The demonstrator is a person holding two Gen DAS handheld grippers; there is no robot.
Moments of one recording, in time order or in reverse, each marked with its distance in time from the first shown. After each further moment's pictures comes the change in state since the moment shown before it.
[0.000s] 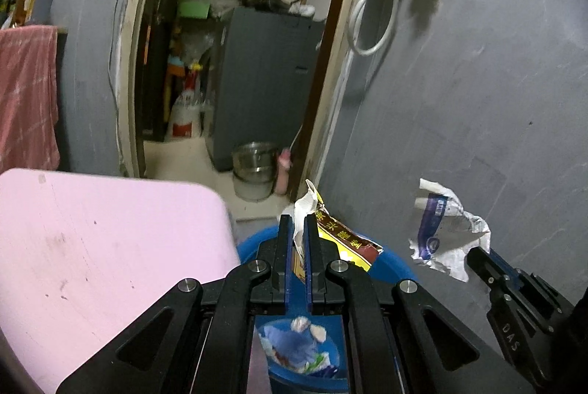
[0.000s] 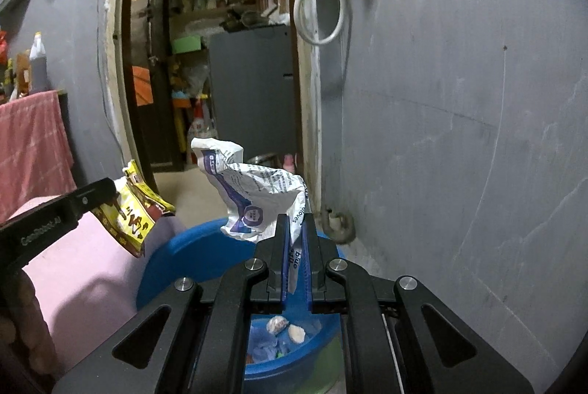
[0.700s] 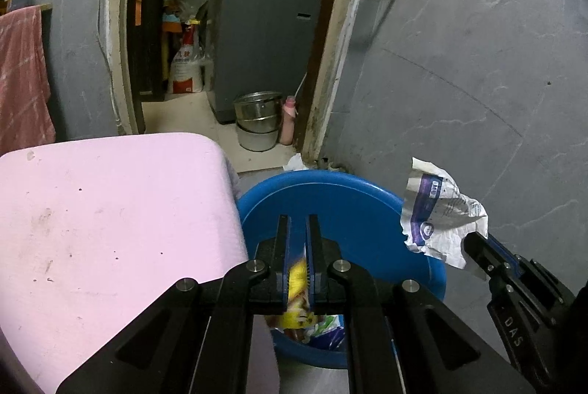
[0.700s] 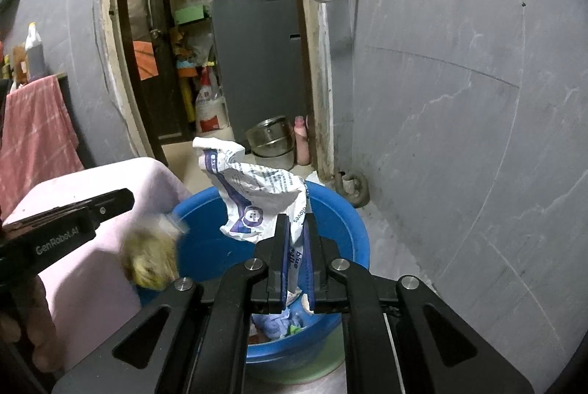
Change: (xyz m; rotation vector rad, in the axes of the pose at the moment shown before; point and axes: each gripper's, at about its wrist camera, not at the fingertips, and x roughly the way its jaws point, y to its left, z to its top) left arm 0.032 -0.003 -0.026 0.028 0.205 0.027; right arm 0.024 -0.003 -0.008 0.030 0.147 0.056
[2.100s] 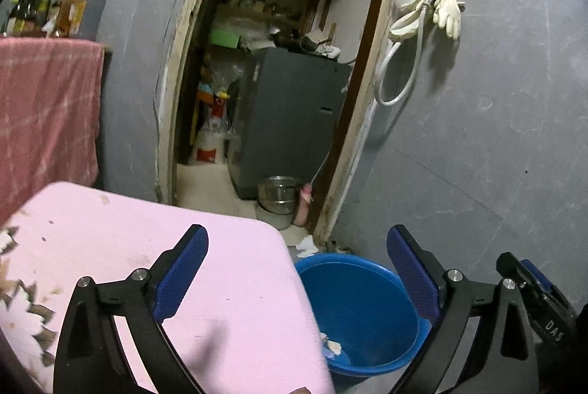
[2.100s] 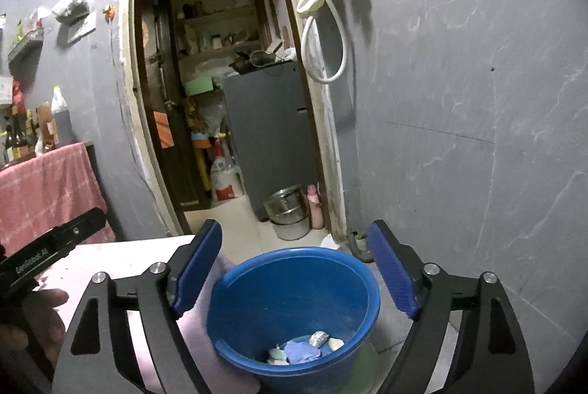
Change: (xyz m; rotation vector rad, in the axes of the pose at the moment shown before) left arm -0.143 0.062 0.018 -0.090 -0.349 0.011; right arm -0.095 0.026 0.017 0.073 -0.275 0.041
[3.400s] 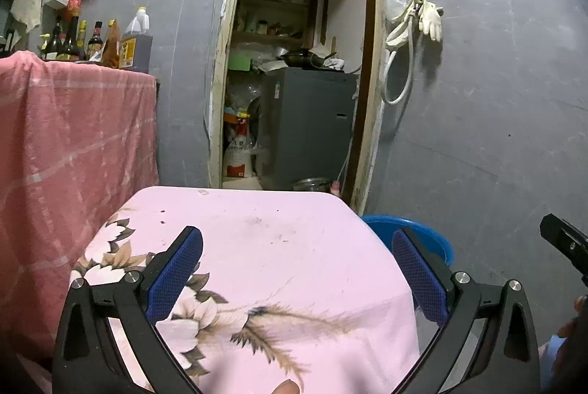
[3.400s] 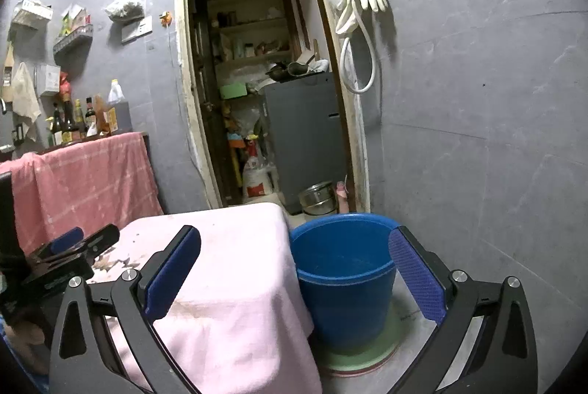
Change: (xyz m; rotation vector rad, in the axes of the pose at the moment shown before) left arm -0.172 0.062 -0.067 0.126 -0.053 0.056; right arm -0.147 0.087 -0.054 -0.040 -0.035 0.062
